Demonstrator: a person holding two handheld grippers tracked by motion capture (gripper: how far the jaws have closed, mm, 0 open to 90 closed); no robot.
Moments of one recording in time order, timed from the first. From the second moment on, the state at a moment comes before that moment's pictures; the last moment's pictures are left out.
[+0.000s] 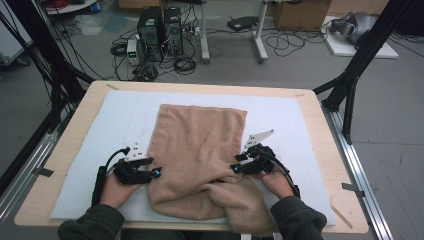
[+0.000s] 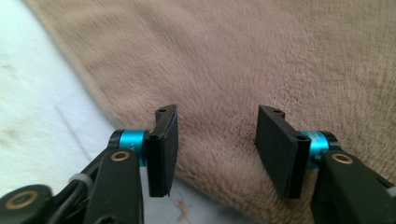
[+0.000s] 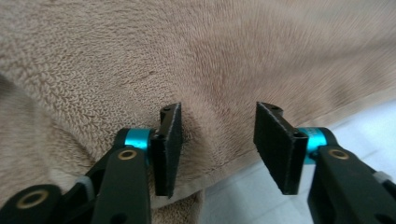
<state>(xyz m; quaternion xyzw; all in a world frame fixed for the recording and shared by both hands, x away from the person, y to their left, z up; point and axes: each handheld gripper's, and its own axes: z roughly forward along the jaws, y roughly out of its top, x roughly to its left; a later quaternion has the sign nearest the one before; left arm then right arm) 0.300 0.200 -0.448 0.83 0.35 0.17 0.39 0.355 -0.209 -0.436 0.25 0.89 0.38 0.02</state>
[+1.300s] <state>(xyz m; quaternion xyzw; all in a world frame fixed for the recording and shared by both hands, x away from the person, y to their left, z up) 0.275 0.197 -0.415 0.79 0.35 0.17 0.47 0.318 -0.220 -0.392 0.19 0.89 0.41 0.08</state>
